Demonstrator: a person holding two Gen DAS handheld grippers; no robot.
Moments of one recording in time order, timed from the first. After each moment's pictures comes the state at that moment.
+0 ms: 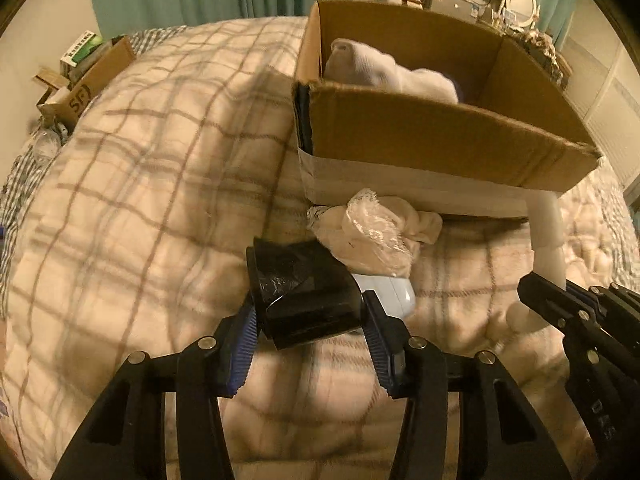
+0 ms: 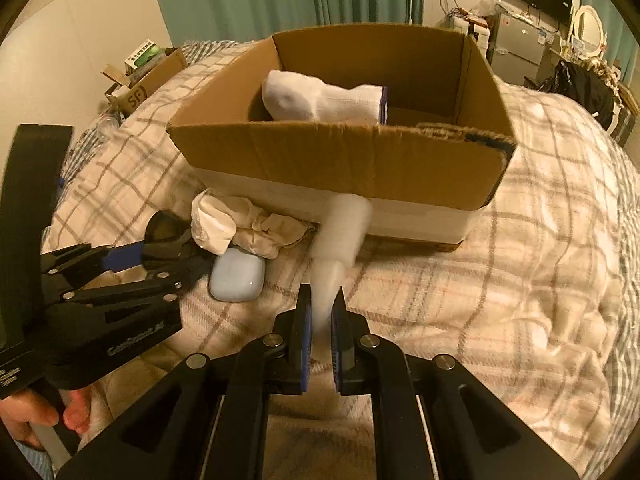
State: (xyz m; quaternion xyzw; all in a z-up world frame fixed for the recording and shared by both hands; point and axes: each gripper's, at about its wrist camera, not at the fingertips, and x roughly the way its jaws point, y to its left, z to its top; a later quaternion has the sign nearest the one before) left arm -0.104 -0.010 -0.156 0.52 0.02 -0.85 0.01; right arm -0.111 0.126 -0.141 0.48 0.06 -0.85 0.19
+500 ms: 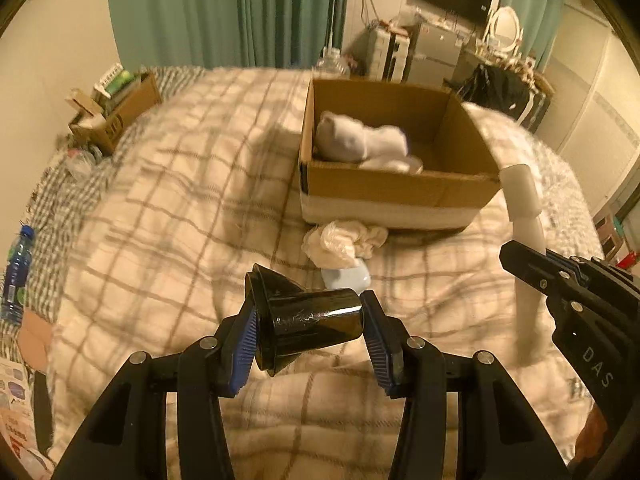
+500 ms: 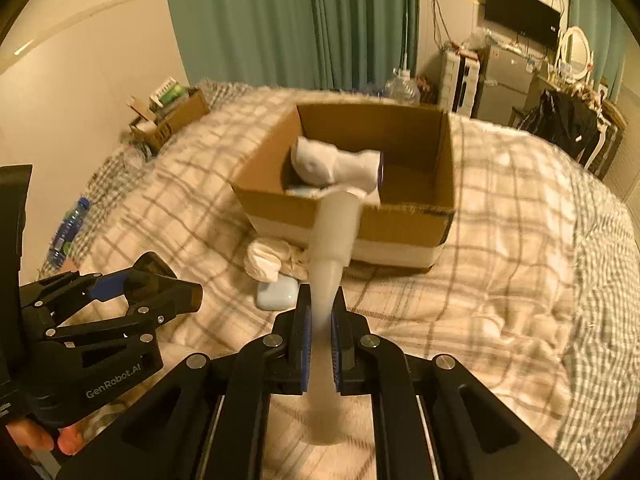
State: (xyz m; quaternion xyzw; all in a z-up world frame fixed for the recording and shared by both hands) left arm -0.037 -0.011 -0.065 0.47 0.03 -0.88 0.00; right arm -0.056 0.129 -0.053 0.42 0.05 -0.88 0.20
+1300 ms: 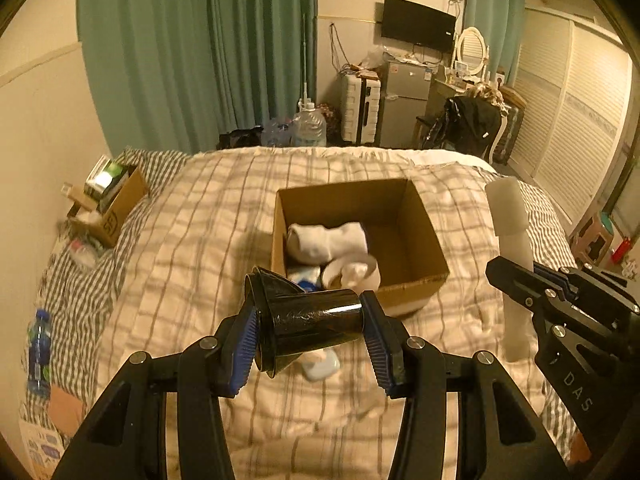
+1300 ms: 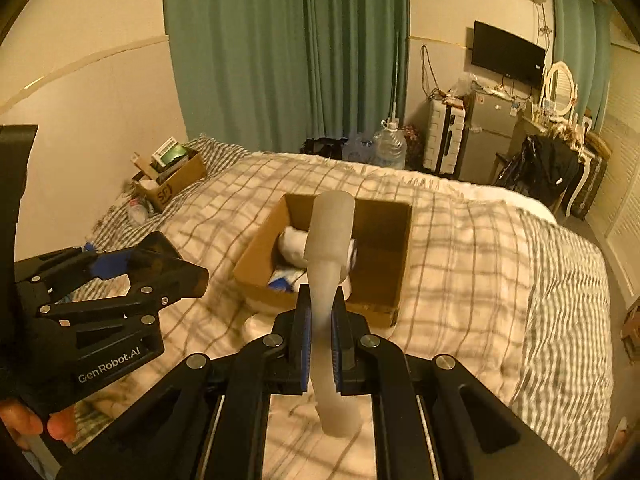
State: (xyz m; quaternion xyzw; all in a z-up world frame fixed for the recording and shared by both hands) left arm -0.083 0.021 0.028 0.39 -0.02 -0.92 -0.03; right arm -0.071 0.147 0.038 0.35 0.06 -0.92 0.18
